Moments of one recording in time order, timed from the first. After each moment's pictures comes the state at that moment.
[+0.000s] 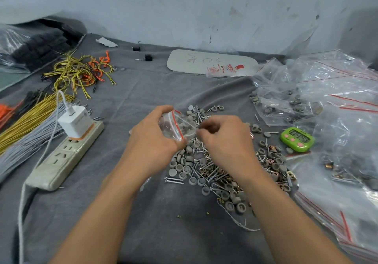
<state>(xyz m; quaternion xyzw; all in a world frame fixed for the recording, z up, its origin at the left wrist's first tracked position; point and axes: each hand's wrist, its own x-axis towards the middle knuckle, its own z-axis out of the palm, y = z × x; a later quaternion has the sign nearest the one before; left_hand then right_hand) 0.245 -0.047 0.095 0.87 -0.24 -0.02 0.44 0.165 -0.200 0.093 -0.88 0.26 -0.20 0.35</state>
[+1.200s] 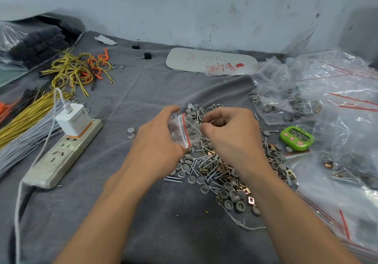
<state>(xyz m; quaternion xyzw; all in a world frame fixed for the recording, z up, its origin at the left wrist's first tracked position) 0.238 -0.055 0.091 0.89 -0.26 -0.02 0.38 0.157 -0.201 0.105 -0.83 0.25 -0.25 0.44</state>
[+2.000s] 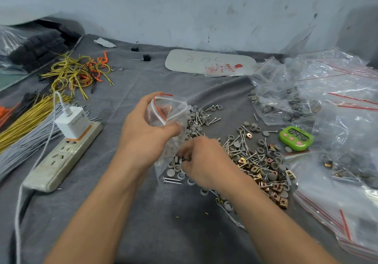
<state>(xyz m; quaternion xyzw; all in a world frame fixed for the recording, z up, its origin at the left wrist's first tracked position) 0.233 -0.049 0.114 0.75 -0.16 -0.05 0.64 0.165 -0.173 0.079 -0.94 0.18 0.02 0.29</state>
